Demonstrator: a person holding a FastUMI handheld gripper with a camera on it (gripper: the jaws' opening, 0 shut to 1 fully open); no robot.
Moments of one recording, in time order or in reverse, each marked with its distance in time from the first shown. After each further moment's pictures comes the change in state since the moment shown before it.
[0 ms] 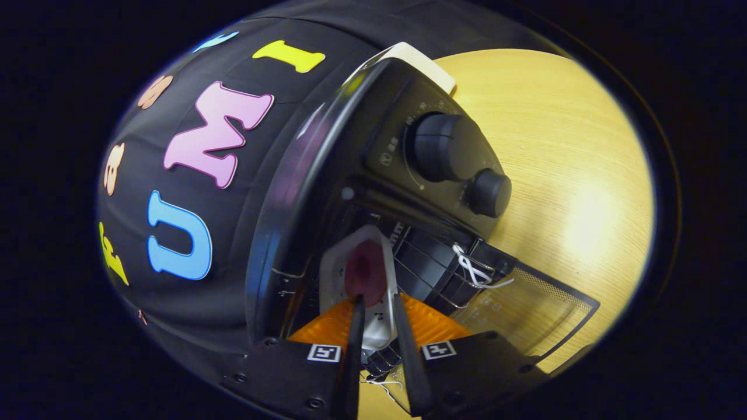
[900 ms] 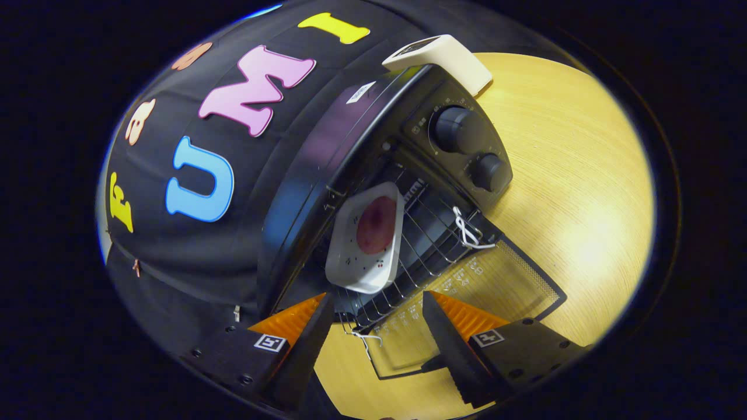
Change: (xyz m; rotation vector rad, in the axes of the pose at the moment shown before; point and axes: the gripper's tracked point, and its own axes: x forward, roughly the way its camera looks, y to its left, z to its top) arm -0.063 -0.012 -0.040 -0.215 0.204 0.069
